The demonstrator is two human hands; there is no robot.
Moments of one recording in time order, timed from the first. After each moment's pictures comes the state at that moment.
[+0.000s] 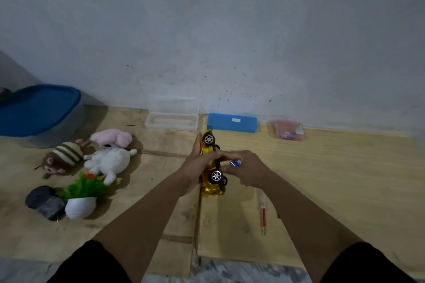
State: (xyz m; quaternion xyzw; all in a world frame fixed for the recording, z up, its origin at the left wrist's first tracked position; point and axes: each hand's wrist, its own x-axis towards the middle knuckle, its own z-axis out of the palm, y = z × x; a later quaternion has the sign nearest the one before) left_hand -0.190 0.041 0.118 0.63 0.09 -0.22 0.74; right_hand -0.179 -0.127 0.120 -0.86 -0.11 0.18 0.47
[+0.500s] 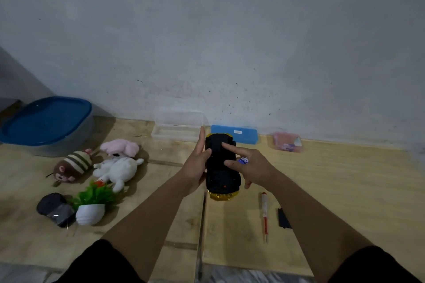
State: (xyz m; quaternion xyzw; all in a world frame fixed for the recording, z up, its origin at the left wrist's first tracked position) left_hand -0.190 0.053 0.145 0.59 0.05 -0.18 0.78; right_hand -0.185 -0.120 0.165 -0.84 -0.09 0.17 0.51
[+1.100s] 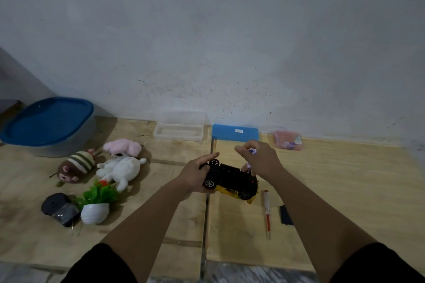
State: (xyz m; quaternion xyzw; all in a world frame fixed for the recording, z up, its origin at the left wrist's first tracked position) left_hand -0.205 0.067 0.134 0.71 0.08 -0.21 0.67; right_hand -0.181 -0.117 0.170 -0.89 0.02 0.06 0.46
